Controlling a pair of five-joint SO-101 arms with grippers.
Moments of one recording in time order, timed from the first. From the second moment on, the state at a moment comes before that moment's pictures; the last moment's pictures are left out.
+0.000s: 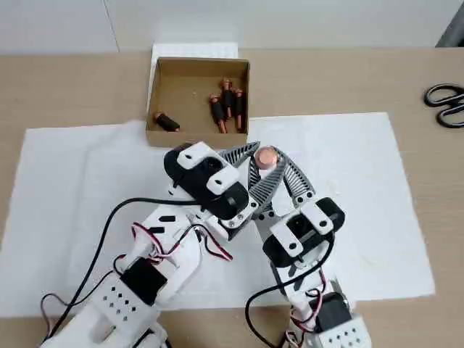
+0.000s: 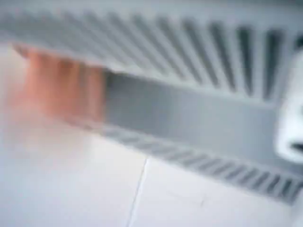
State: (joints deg) left arm 37.0 -59.6 65.6 7.4 0.6; right arm -25.8 -102.9 96.1 -0.1 8.8
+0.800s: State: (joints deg) left arm 36.6 -59.7 53.2 7.5 0.6; right arm -26.0 -102.9 96.1 -0.1 8.8
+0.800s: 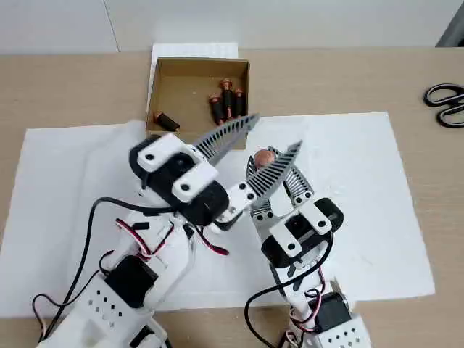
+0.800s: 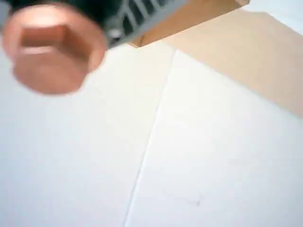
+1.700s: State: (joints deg) left arm 11.2 -102.5 92.4 2.1 0.7; right arm -26.1 -100.8 85.5 30.6 6.8
